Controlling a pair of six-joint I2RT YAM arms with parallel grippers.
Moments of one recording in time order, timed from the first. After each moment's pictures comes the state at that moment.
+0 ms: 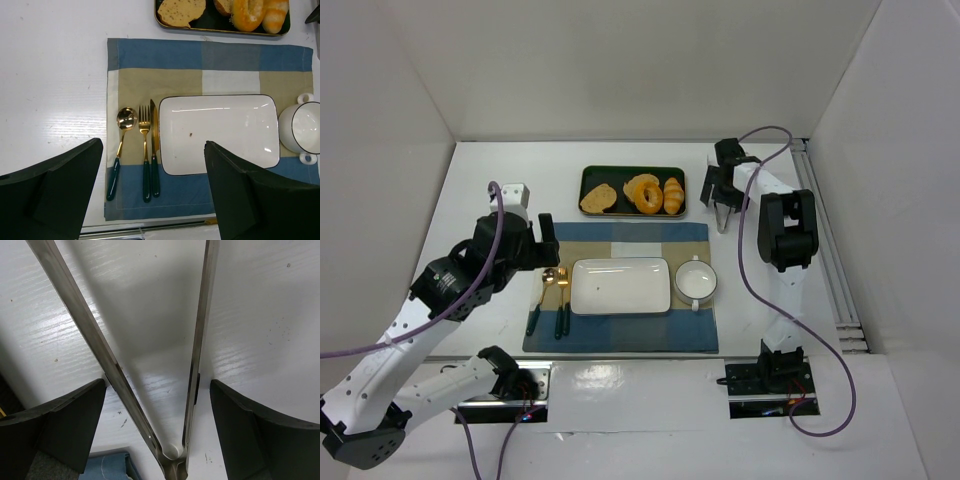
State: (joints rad) left arm -0.62 0.86 1.14 -0.92 -0.44 -0.48; right arm 0.13 2.22 1.71 -0.61 0.20 0.41
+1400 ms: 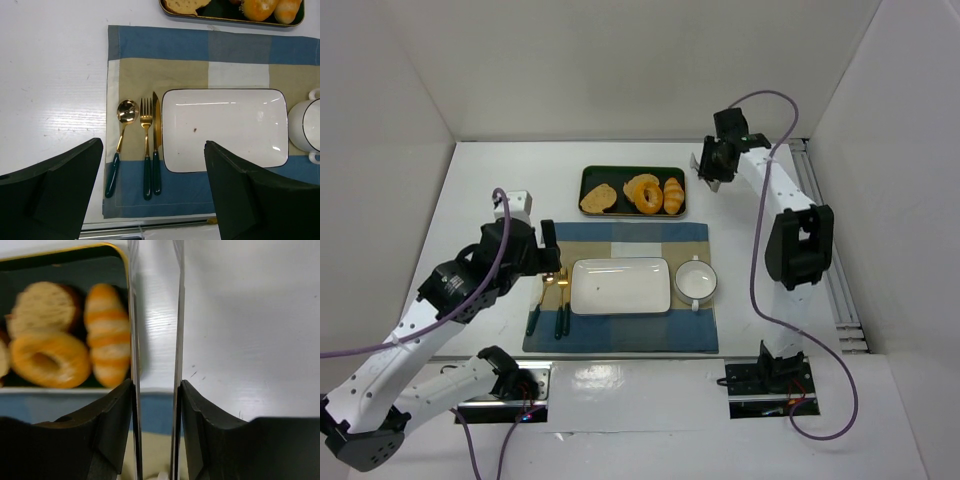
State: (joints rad) left arm -0.62 0.84 1.07 -0.90 -0.45 -0.51; right arm 0.19 2.05 1.82 -0.70 0.05 0.37
